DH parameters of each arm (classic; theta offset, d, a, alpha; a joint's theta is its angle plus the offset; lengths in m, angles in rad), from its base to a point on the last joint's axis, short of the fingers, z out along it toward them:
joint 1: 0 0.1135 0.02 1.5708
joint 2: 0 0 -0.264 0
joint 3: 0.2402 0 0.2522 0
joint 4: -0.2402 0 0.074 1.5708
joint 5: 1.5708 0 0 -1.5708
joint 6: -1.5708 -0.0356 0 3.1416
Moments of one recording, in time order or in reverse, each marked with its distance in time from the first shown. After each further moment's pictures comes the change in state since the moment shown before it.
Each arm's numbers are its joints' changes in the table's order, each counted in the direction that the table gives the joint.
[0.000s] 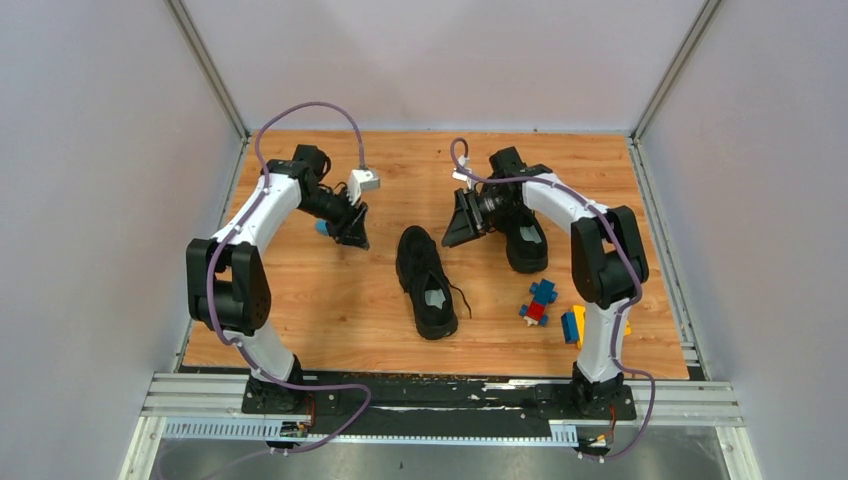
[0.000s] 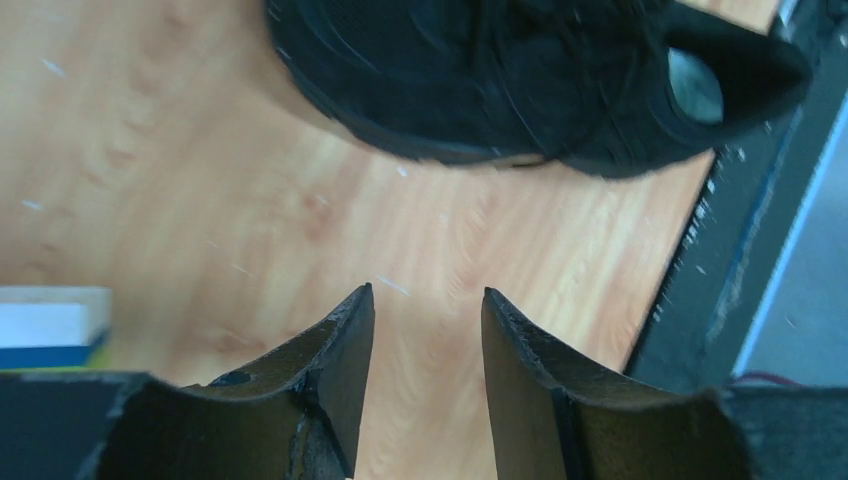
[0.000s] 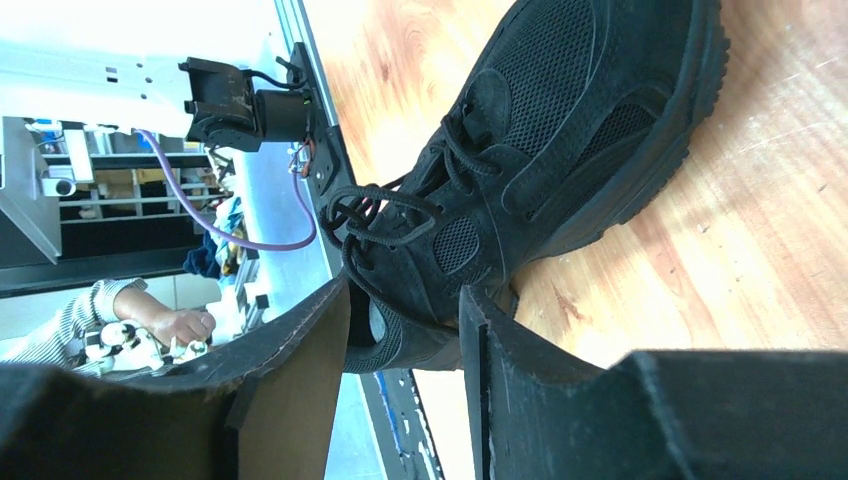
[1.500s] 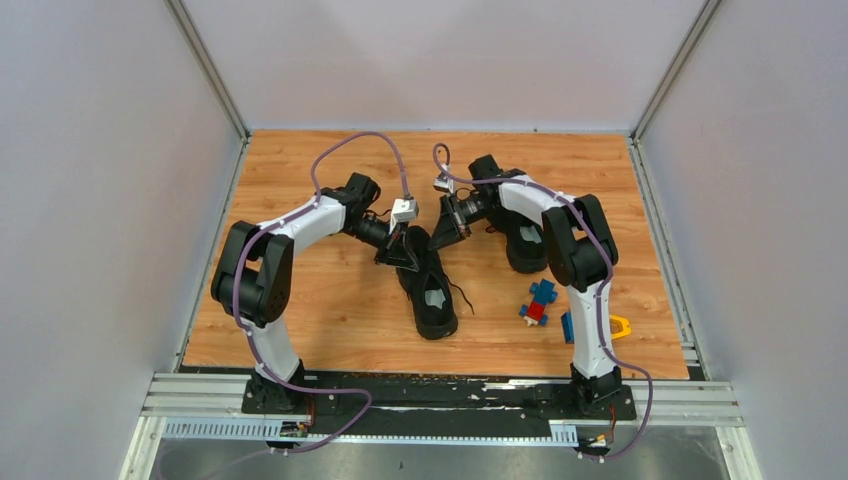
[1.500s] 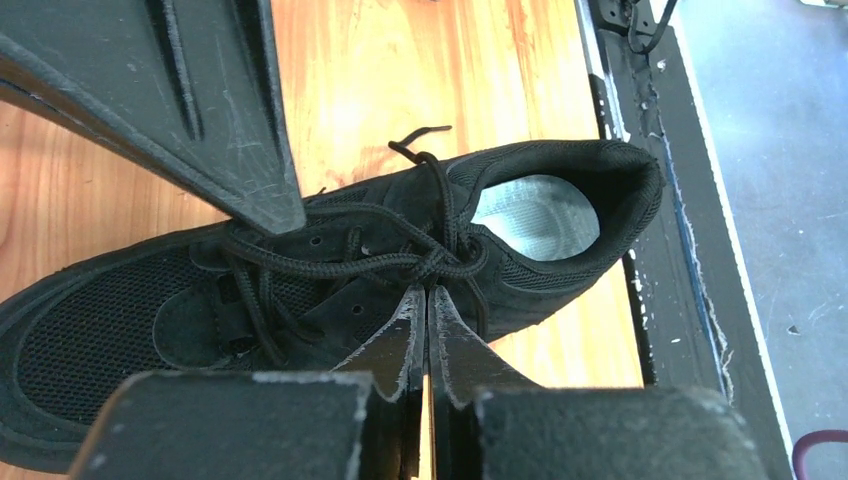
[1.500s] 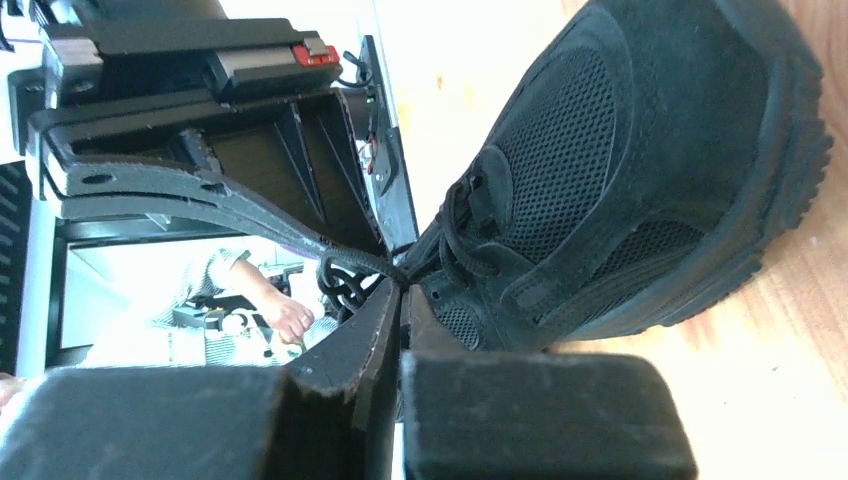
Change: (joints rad) left arm -0.240 -0.092 -0.182 0.414 0.404 -0.048; right arm 0.056 -0.208 0.136 0.037 -0.156 -0.084
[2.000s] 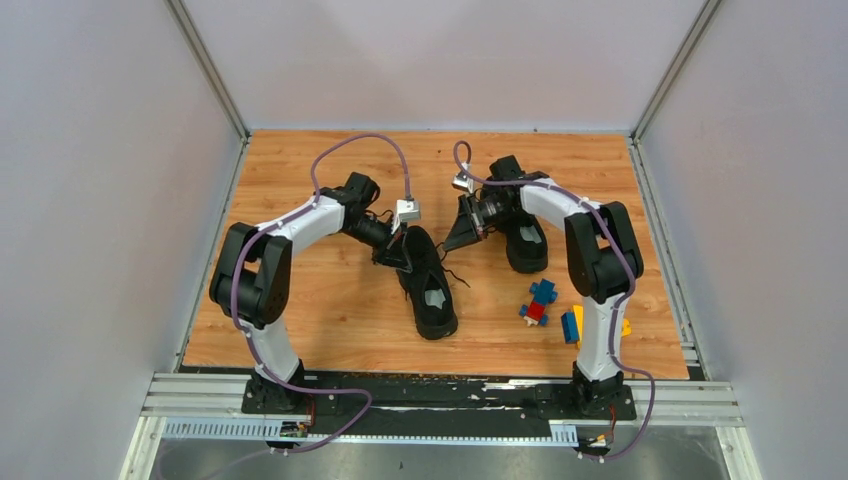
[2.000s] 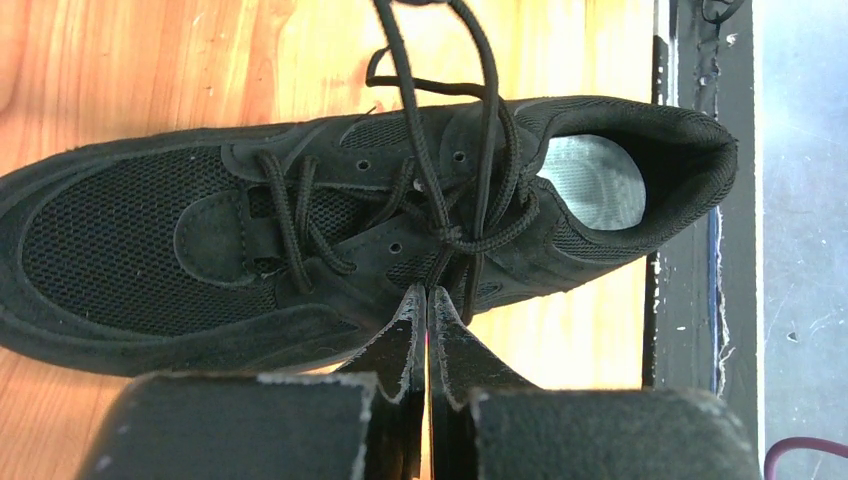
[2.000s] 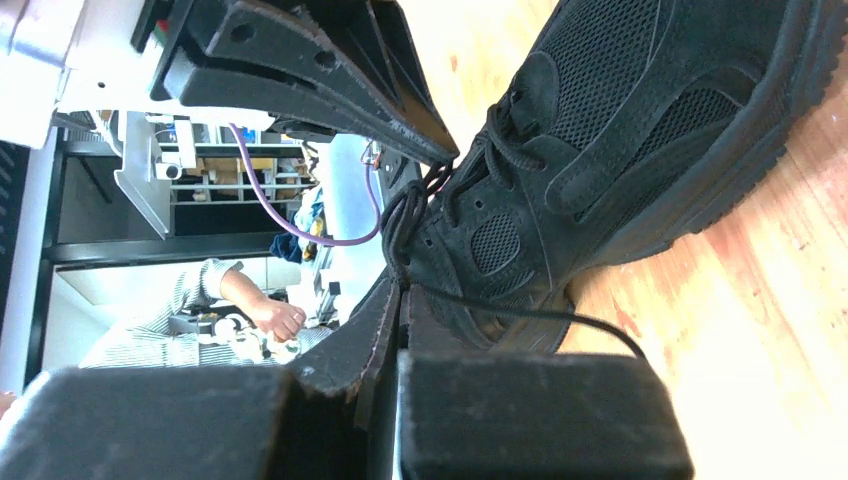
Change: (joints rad) left arm 0.001 0.008 0.000 -0.007 -0.166 0.120; right arm -0.063 0.150 -0.166 0.013 -0.011 0.016
